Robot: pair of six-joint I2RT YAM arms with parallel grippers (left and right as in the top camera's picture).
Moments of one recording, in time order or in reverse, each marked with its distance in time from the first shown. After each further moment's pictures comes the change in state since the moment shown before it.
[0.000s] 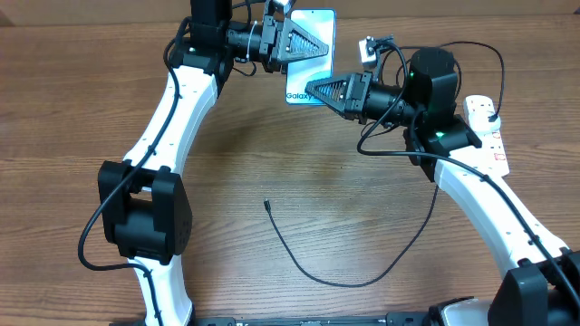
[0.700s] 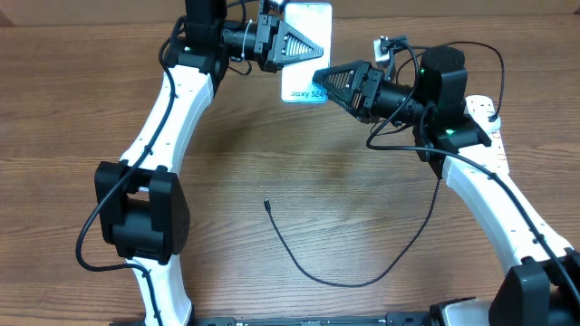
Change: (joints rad) left arm 0.012 0.000 0.000 -0.009 0.014 0.021; right arm -0.053 -0.002 0.002 -0.085 0.032 -0.080
